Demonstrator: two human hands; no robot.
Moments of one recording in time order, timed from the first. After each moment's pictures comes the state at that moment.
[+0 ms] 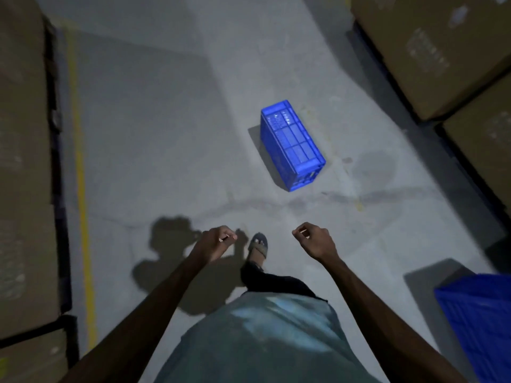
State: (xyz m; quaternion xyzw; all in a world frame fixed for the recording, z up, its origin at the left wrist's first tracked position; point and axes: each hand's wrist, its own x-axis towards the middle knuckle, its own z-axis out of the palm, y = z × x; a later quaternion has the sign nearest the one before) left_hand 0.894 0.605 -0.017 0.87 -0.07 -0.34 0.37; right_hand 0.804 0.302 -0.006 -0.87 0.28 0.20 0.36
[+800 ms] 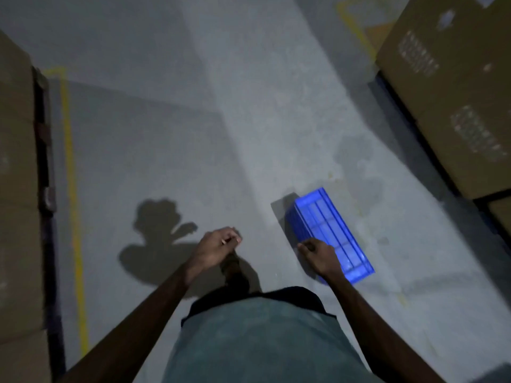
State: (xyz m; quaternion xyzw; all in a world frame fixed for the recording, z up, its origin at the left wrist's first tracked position) left_hand 1.511 0.617 -0.009 0.85 -0.12 -0.33 0.39; right_hand 1.383 0.321 -0.006 -0.86 0.30 0.19 0.36
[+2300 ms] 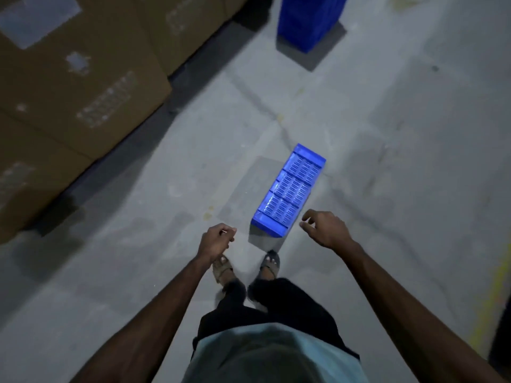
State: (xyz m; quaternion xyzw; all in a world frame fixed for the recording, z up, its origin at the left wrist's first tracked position) left_hand 1.936 -0.026 -0.036 0.49 -0.66 -0.56 -0.12; right_hand 1.708 0.200 -0.004 -0.30 0.89 -0.06 0.33
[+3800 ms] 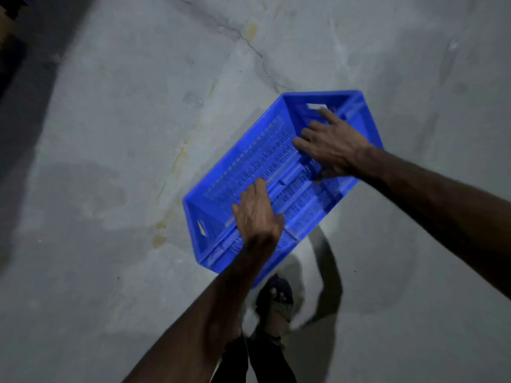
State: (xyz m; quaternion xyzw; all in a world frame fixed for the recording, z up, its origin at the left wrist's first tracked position) left_hand 1.634 0.026 -0.475 0.35 -0.89 -0.26 -0.14; right_hand 1.411 0.110 -0.438 -0.63 0.74 0.21 0.10
